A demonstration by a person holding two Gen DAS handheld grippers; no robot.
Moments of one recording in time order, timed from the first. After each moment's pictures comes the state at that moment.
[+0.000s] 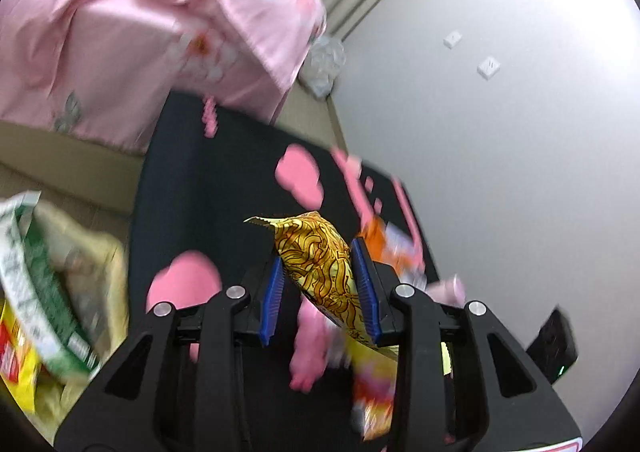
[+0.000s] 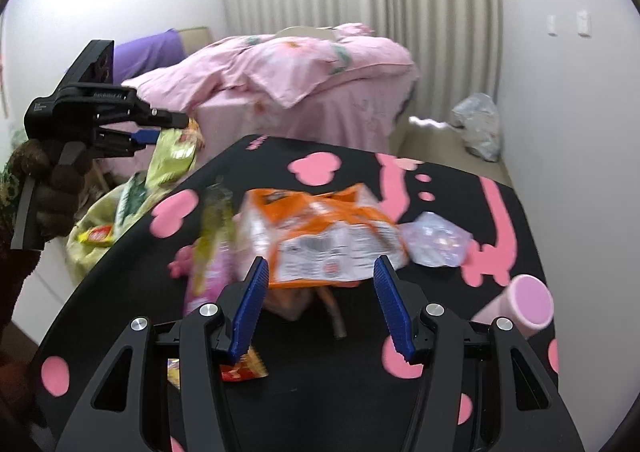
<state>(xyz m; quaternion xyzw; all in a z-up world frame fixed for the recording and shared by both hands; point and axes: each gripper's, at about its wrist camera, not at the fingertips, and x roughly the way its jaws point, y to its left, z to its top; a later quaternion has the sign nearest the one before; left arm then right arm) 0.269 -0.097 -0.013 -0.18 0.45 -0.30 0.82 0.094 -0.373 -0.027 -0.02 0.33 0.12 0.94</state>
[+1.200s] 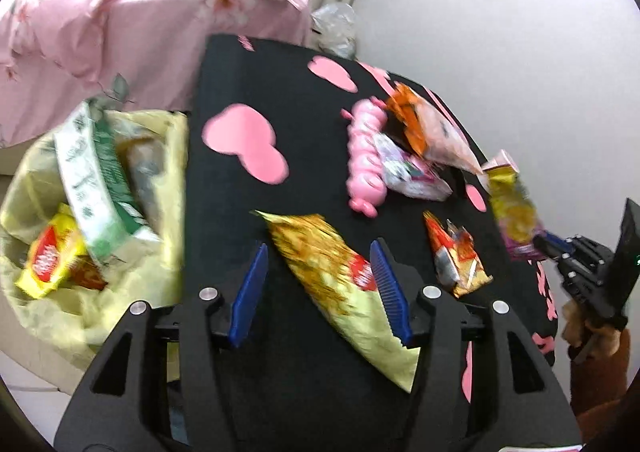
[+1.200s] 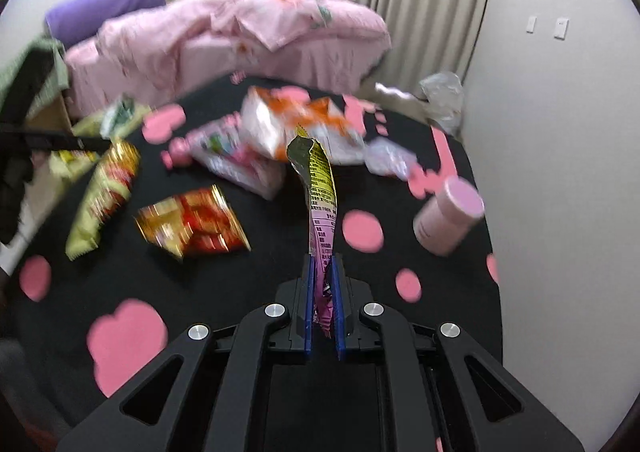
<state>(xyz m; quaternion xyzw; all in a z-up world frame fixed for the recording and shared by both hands) 0.157 -0.095 -0.065 -0.03 0.46 -0.27 0.85 0.007 -0.377 -0.053 -0.08 0.40 0.03 0.91</state>
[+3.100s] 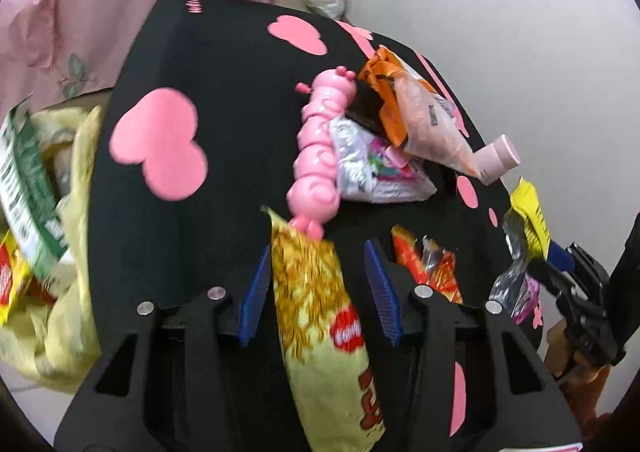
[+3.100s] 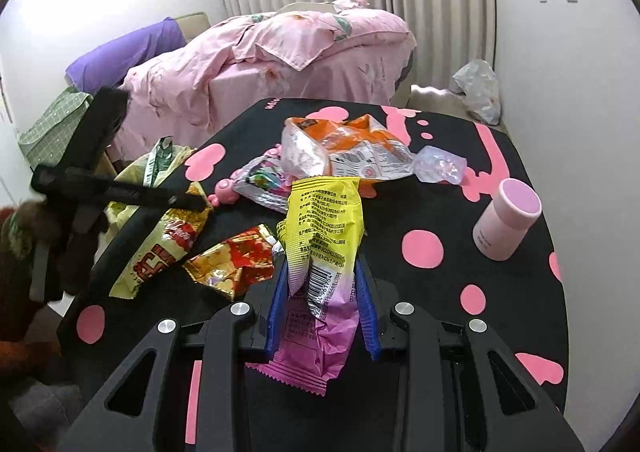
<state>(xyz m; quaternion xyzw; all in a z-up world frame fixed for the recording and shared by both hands) 0.191 -0.155 -0.081 -0.03 0.53 -0.28 0.80 0.026 -0.383 -0.035 0.02 0.37 0.11 0.92</state>
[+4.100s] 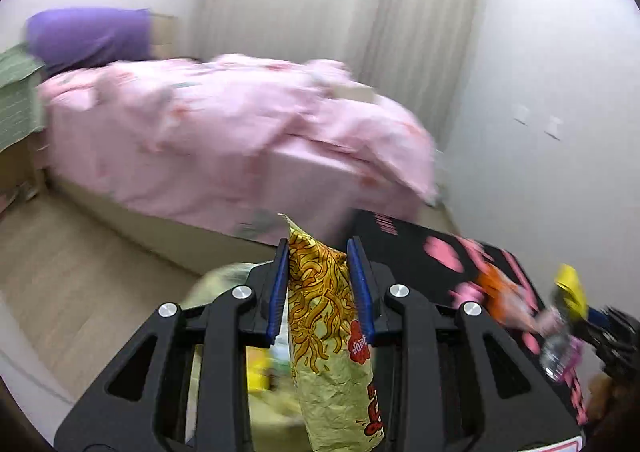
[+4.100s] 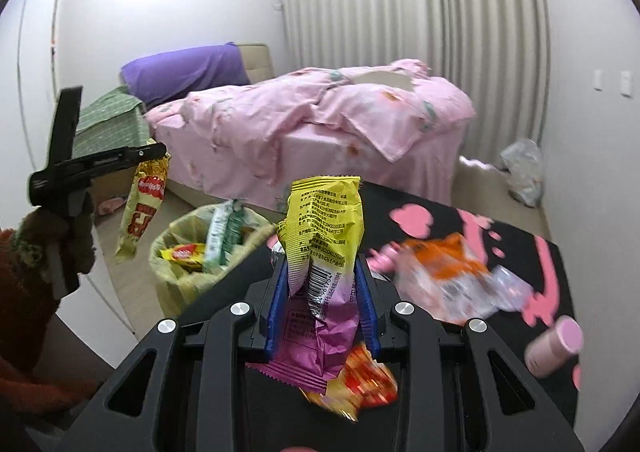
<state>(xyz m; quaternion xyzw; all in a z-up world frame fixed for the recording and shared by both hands) 0.139 0.070 0.040 -0.11 0.24 -0.04 0.96 0.064 -0.267 0.036 -0.03 0.27 0.20 0.94</state>
